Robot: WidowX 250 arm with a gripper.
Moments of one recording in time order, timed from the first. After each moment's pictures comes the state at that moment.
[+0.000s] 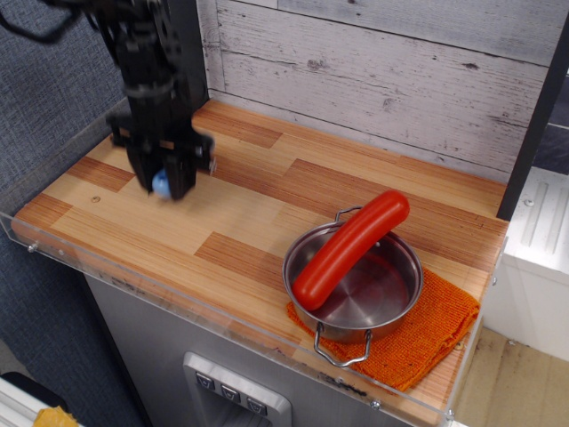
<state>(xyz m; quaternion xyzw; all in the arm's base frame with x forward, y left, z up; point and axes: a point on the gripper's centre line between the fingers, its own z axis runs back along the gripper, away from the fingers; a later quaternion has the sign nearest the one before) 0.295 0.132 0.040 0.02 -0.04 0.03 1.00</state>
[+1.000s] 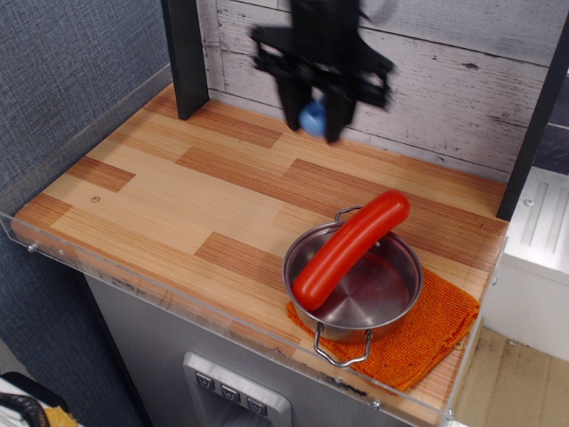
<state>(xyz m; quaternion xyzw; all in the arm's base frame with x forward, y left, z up) 0.321 -0.032 0.111 0.01 -0.09 -0.04 1.00</state>
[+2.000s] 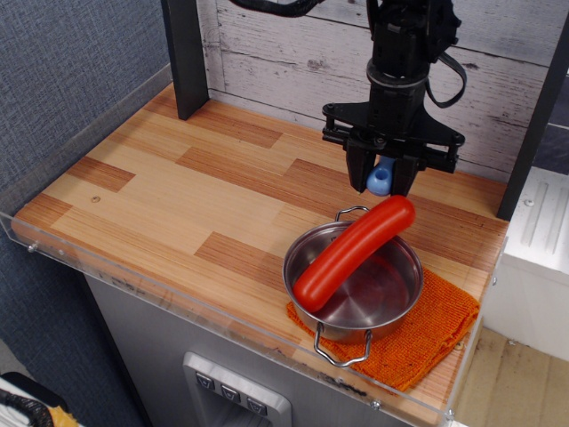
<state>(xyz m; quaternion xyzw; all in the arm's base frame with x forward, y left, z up) 0.349 -0.059 0.058 0.00 -0.08 0.03 1.00</state>
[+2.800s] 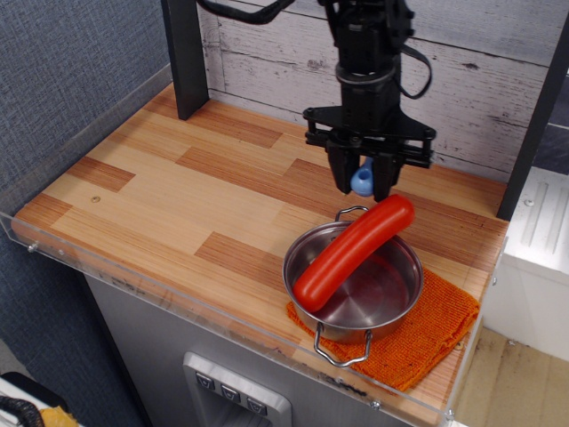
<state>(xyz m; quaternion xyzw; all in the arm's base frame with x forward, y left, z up) 0.349 -0.041 0.049 -0.05 -0.06 0.00 1.00</state>
